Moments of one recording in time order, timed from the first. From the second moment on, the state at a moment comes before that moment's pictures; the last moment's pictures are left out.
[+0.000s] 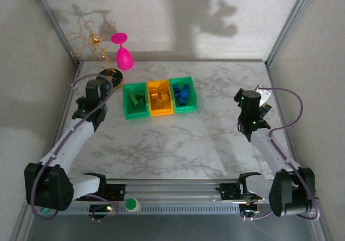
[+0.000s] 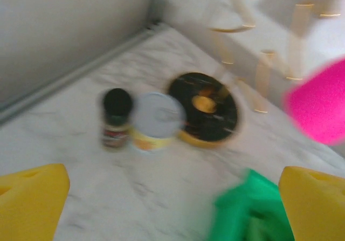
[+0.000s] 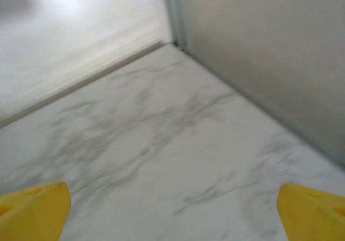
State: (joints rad) left arm -0.09 1.20 0.82 -0.16 -0.57 -0.64; right arm 0.13 1.17 0.68 0.03 0.58 0.42
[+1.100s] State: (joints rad) left arm -0.09 1.54 0.19 1.22 -0.45 -0.22; right arm 0.02 1.54 0.21 1.15 0.05 0.06
